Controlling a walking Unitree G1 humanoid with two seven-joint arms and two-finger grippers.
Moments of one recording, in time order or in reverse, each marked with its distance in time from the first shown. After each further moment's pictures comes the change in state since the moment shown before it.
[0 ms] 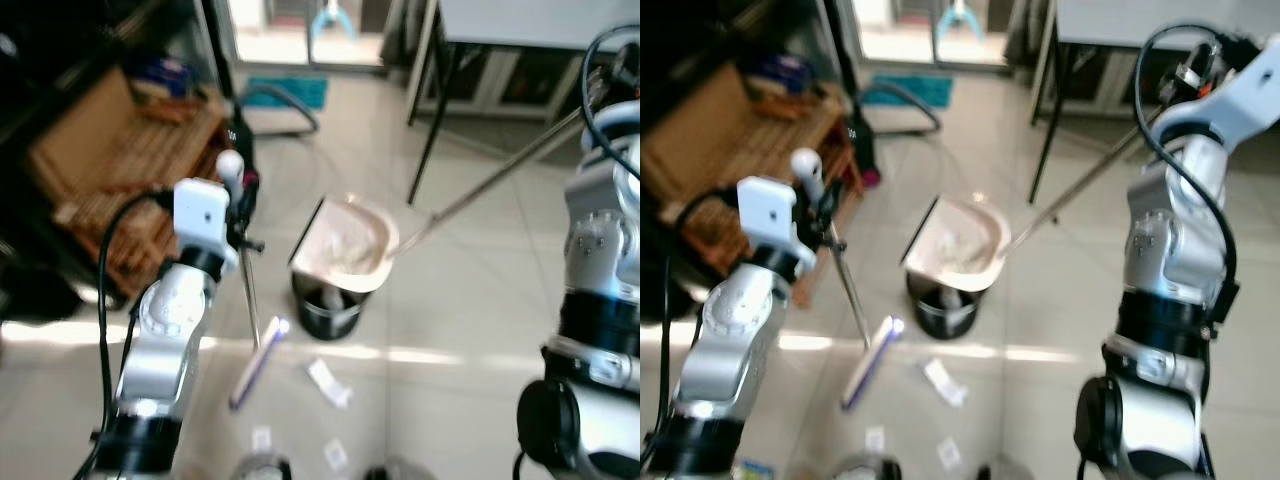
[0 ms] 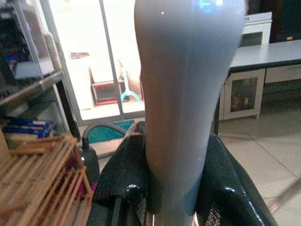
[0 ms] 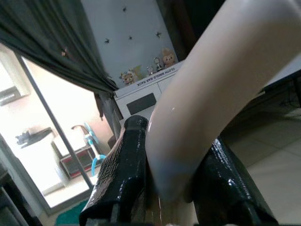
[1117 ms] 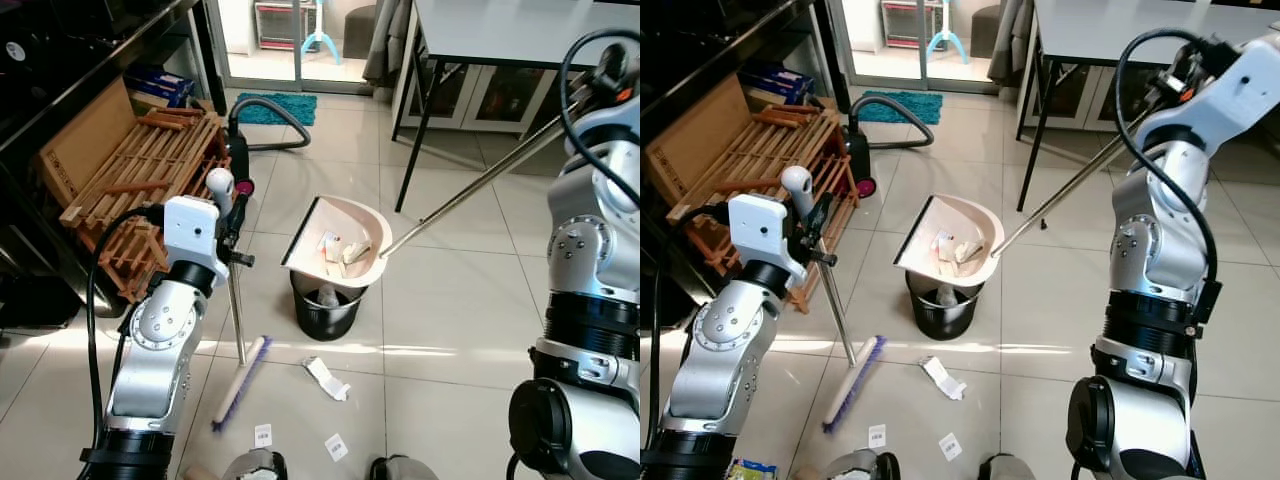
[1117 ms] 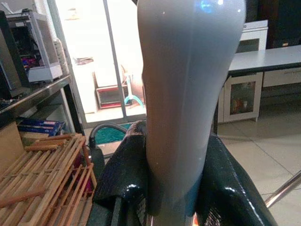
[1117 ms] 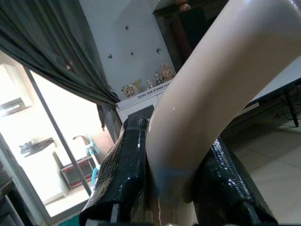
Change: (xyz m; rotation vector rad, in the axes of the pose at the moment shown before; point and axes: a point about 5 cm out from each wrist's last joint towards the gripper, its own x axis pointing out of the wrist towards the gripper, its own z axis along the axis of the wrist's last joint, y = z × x) left arm -0.013 0.005 -0.008 0.001 0.035 0.028; right arm -0.002 0.003 -0.012 -0.017 0.009 0.002
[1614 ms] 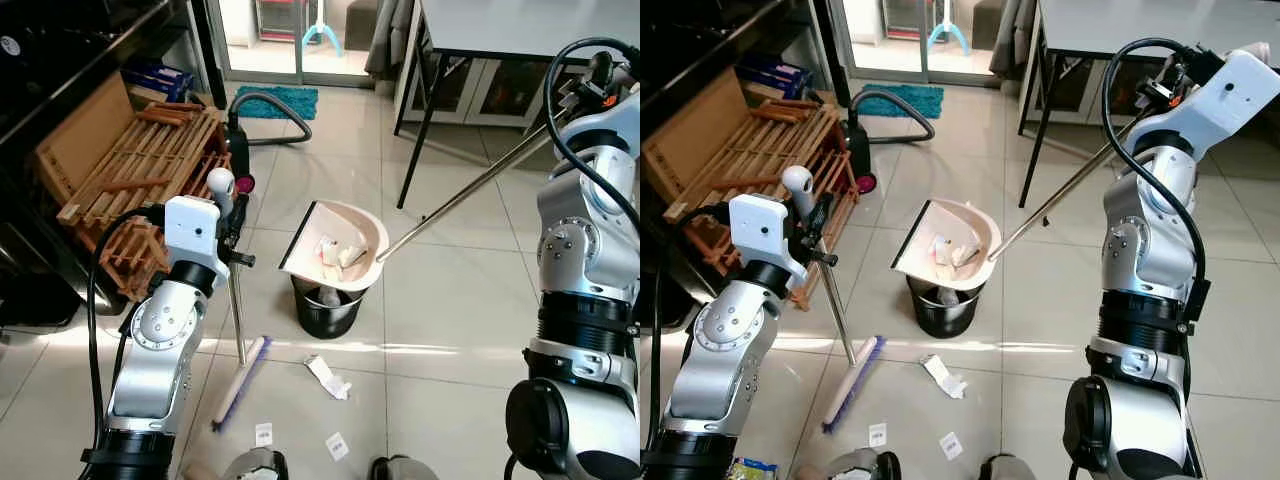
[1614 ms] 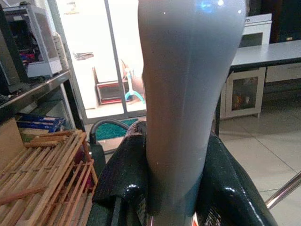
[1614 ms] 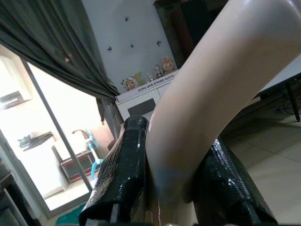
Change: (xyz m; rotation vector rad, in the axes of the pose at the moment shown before) left arm 0.000 -0.001 -0.001 -0.002 0.004 0.000; right arm 0.001 0.003 -0.008 0.001 0.004 0.002
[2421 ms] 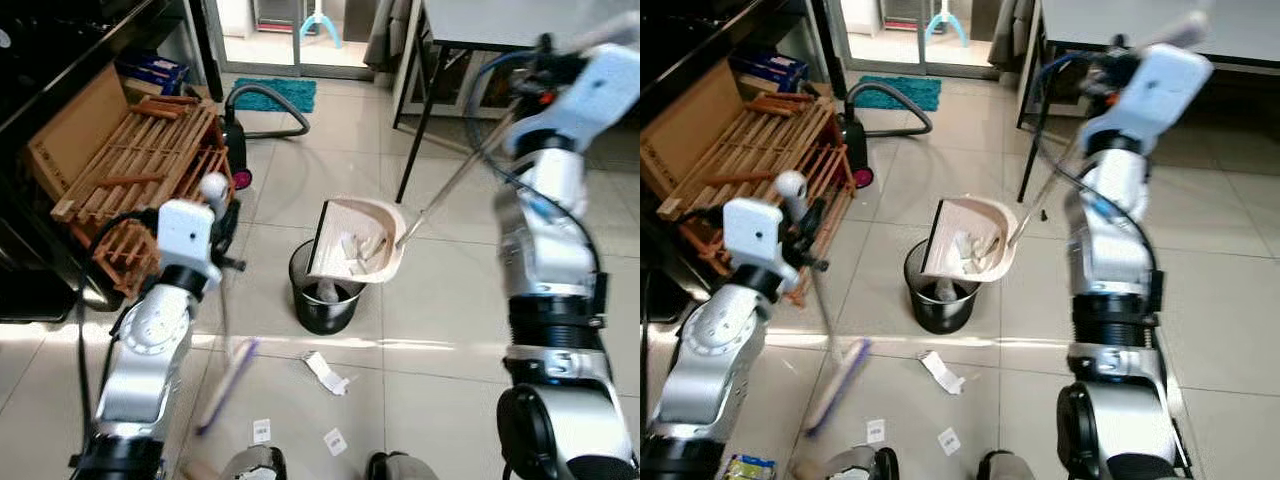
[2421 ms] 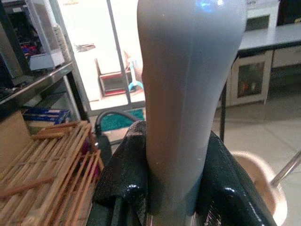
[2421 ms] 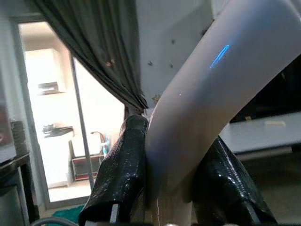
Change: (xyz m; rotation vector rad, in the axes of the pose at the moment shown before) left arm -0.008 0.013 -0.007 0.063 0.043 0.021; right arm -0.018 0.042 -0.021 -0.167 -0.126 0.236
